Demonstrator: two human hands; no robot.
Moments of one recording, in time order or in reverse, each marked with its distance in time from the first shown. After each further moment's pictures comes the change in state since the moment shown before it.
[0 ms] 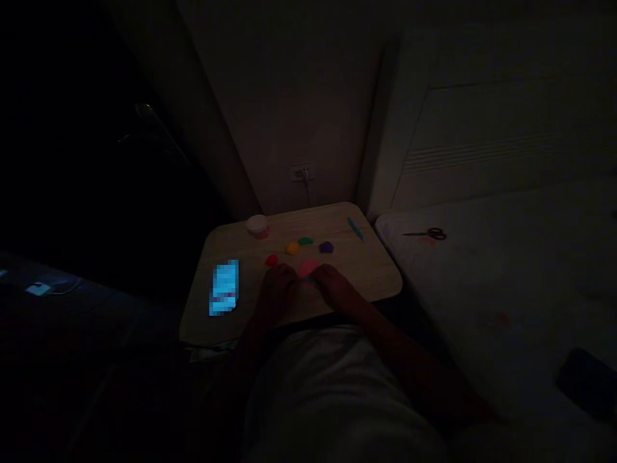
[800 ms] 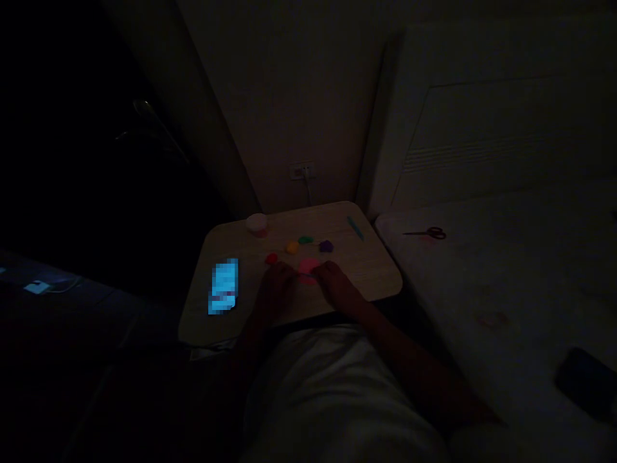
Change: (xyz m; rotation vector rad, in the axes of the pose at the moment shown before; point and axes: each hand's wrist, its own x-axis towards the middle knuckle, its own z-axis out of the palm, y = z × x) left_hand -0.001 0.000 -0.002 -0.074 0.012 -0.060; right_hand -0.002 0.005 0.003 -0.048 -0.003 0.130
